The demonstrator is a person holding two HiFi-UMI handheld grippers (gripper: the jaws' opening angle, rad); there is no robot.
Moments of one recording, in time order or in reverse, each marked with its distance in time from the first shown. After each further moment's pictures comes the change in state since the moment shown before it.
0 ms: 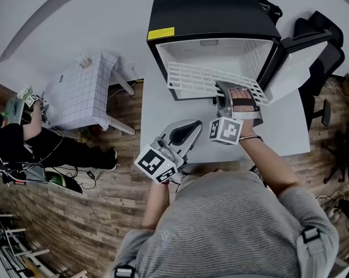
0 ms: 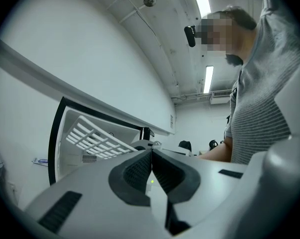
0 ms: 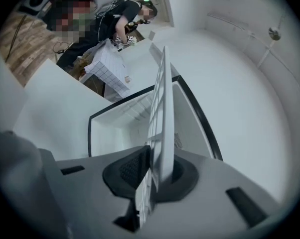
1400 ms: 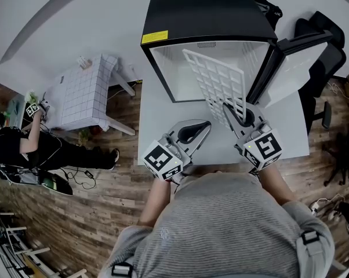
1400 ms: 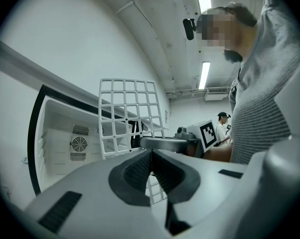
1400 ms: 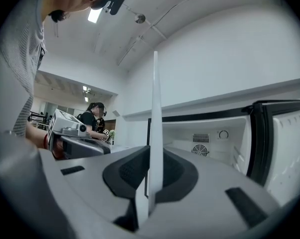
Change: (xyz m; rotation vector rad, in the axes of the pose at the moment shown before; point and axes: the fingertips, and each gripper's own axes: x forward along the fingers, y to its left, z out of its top) left arm 0.045 -0.016 -0.012 0.010 0.061 -0.073; right arm -0.098 -0.054 -0.007 1.133 -0.569 0.330
